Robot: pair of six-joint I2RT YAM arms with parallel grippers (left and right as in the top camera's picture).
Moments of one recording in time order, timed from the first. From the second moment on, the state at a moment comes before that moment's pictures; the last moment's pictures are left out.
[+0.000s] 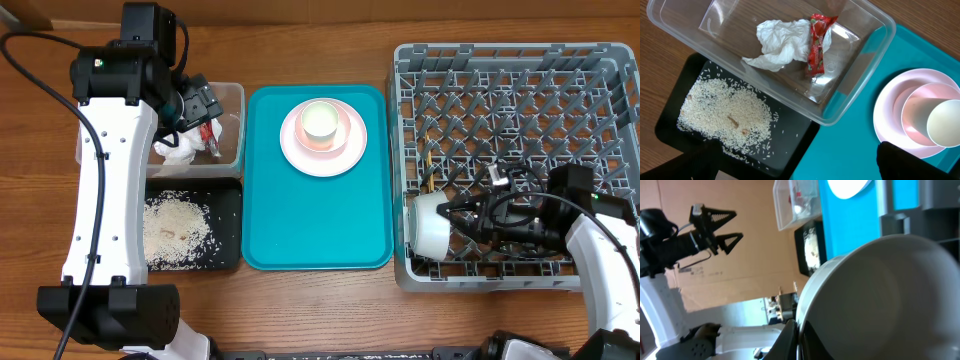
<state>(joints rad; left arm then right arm) -0.03 1.76 1.94 -1.44 -0.14 -0.56 -0.30 1.34 0.84 -1.14 -1.27 -0.05</state>
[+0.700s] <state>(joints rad) -0.03 1.76 1.94 -1.44 -0.14 -0.56 -0.41 1.34 0.87 -1.13 -1.05 -0.01</state>
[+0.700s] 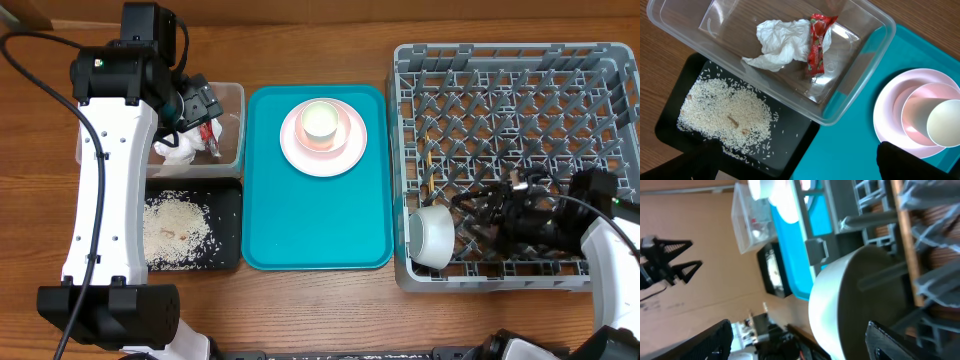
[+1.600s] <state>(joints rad) -0.03 1.76 1.94 -1.44 -0.14 -0.56 0.21 1.36 1.28 -0.93 -0.26 0.20</state>
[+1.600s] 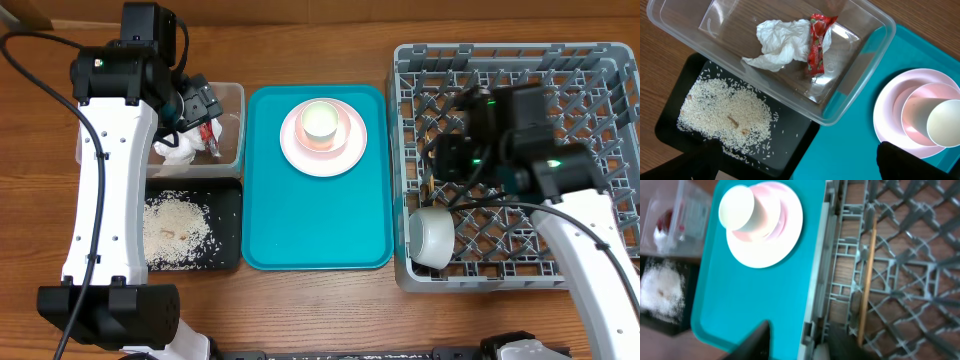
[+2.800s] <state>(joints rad) -0.03 1.76 1.94 -1.44 -0.14 -0.56 0.32 1.65 1.27 -0.81 -0.16 0.31</state>
